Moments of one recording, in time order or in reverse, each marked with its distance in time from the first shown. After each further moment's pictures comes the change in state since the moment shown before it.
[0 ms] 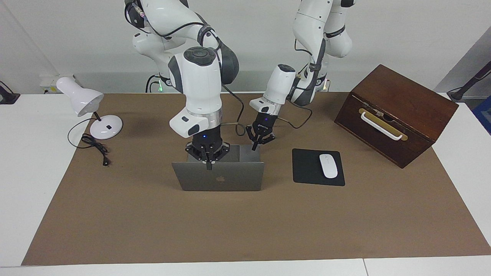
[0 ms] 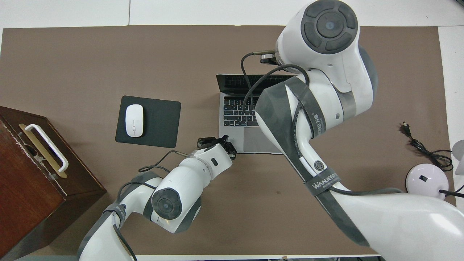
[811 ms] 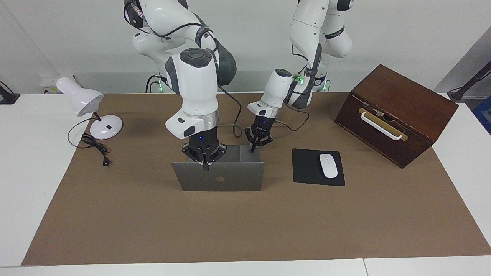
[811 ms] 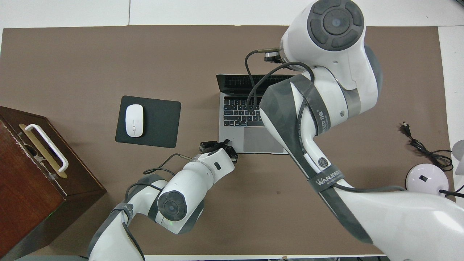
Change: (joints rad) left arm -0.019 0.042 -0.001 -0.017 0.000 0.044 0.001; right arm -0.015 0.002 0.000 -0.001 0.000 0.003 -0.002
